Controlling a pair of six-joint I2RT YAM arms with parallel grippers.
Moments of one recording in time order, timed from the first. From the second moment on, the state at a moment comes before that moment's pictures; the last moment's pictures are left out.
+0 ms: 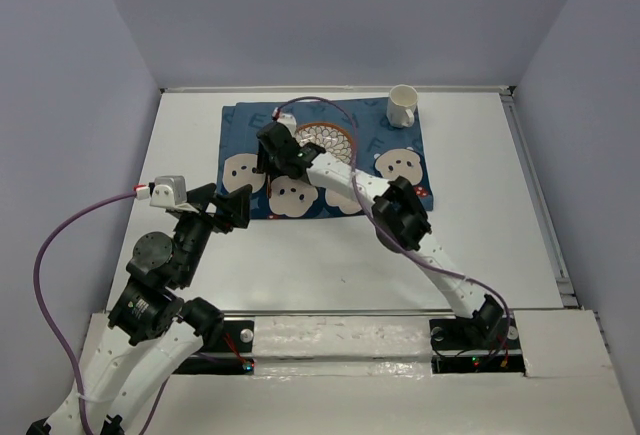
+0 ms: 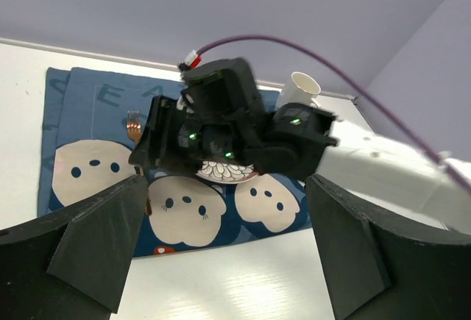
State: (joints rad) left arm -0.58 0.32 0.66 -0.24 -0.31 -0.37; right arm 0.86 2.63 2.41 -0.47 0.27 0.73
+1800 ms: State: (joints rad) left arm -0.69 0.21 0.66 -0.23 -0.26 -0.37; right arm 0.42 1.18 0.62 -0.74 0.21 0.92
